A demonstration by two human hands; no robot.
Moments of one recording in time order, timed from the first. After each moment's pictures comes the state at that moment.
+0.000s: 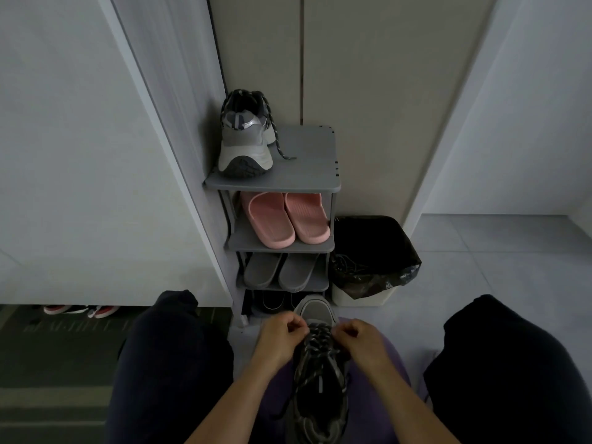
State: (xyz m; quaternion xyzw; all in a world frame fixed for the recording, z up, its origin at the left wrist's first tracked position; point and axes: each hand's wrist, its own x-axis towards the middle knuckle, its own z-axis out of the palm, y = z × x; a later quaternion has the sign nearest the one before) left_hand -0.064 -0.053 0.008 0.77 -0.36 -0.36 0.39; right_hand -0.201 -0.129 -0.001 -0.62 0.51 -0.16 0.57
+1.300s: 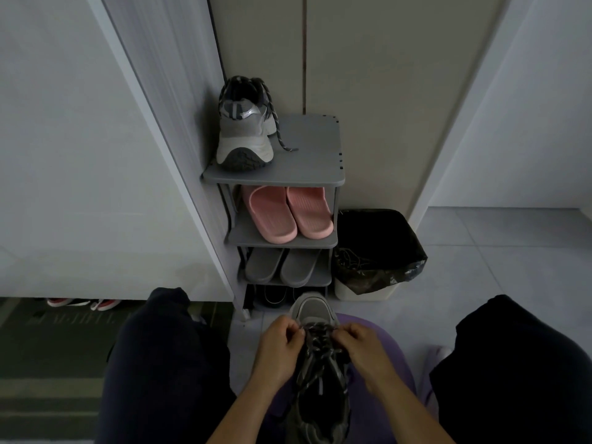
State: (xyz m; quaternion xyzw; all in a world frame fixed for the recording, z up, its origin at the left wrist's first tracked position) left_hand -0.072 -0.040 -0.004 0.78 -0.33 -0.31 0.42; right_hand -0.201 -0.121 -0.005 -0.57 0.49 -0.17 0.64
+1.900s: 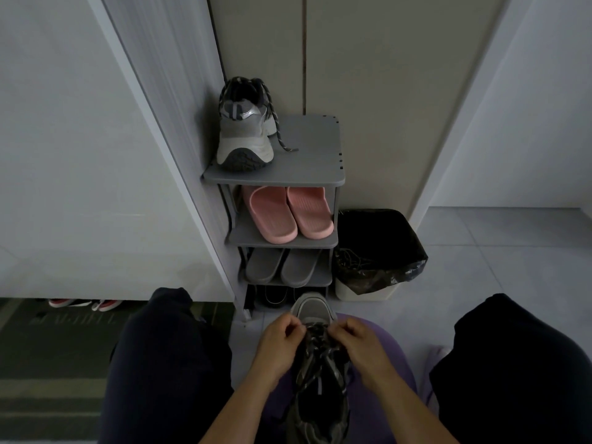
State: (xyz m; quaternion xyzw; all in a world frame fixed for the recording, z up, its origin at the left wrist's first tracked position) left_hand -0.072 -0.044 0.007 0.76 -0.29 -0.39 0.44; right_hand -0.194 -0.121 -0.002 -0.54 0.49 -0.19 0.66
